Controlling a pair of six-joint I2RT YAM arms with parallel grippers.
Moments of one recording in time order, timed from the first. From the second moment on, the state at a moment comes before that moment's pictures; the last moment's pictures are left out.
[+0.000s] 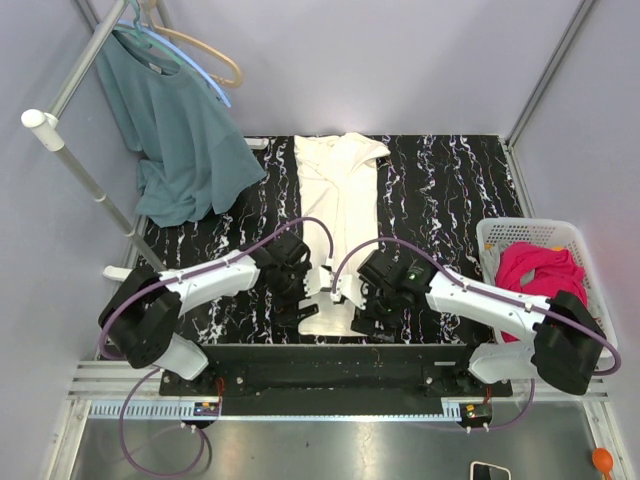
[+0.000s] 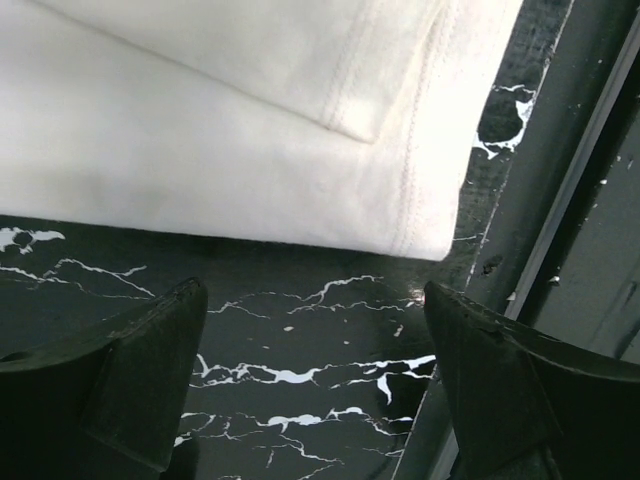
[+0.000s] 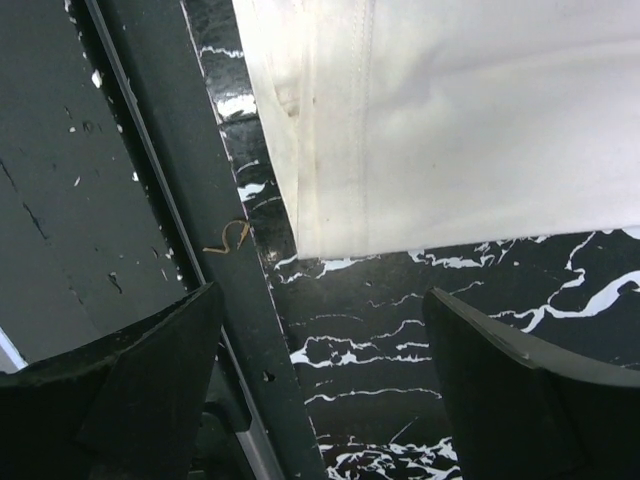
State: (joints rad) left arm -0.75 1.48 0.85 -0.66 0.35 0.58; right arm 0.93 1.30 0.83 -0.74 -0.20 -0.41
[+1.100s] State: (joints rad) left arm -0.49 1.39 0.78 -0.35 0.22 0.60; right arm 0.95 1.44 0.87 -0.67 -0.20 -0.49
